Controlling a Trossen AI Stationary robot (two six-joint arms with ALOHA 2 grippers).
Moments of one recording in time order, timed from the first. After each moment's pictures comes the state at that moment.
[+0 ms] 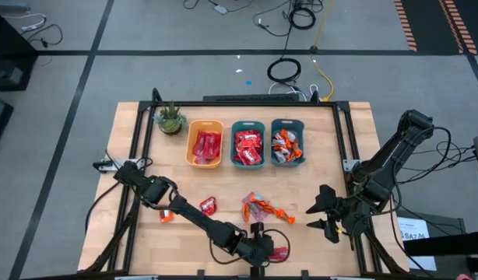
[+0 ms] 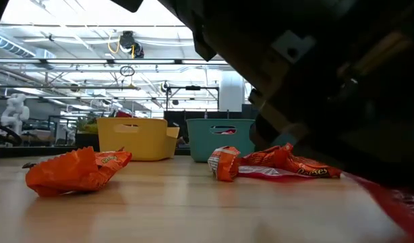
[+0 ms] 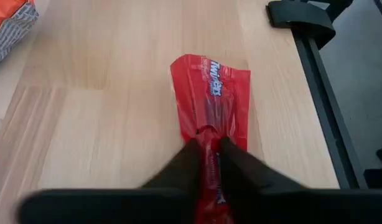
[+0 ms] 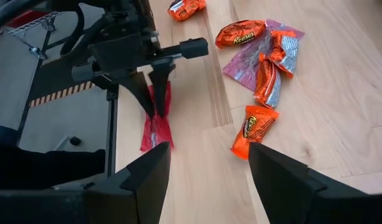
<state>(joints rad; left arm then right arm) -0.53 2.50 1.81 -0.19 -0.20 -0.46 0.91 1.08 0.75 -0.53 0.47 1.02</state>
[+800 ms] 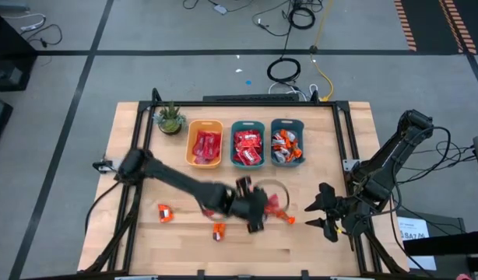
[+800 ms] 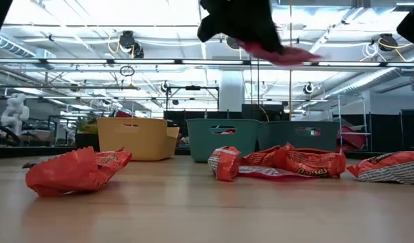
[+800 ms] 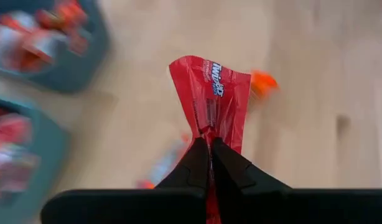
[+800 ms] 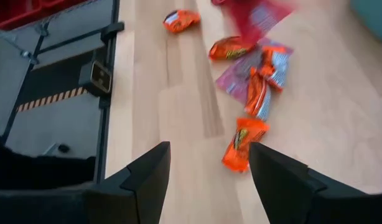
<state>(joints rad) -0.36 2.07 1.77 -0.62 -0.39 -0.44 0.91 1.08 0.75 -0.53 0.51 0.98</state>
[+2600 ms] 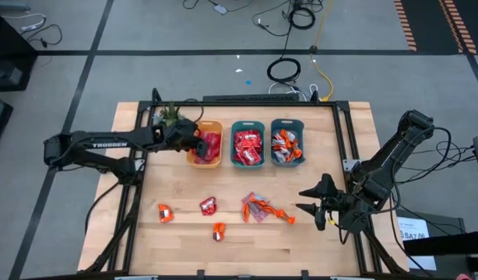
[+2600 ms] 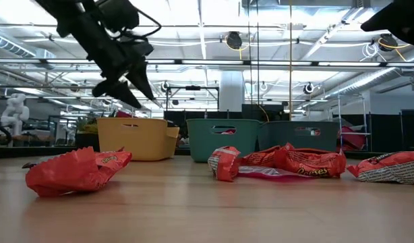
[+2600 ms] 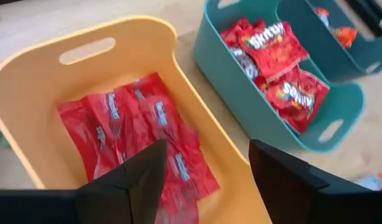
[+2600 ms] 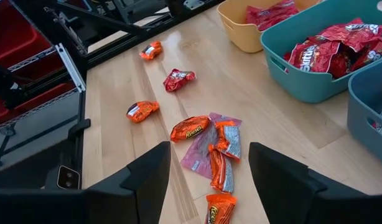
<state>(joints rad) 0.29 1.14 0.69 -0.33 -0.12 -0.65 0.88 1.08 0.75 -0.49 0.86 1.11</state>
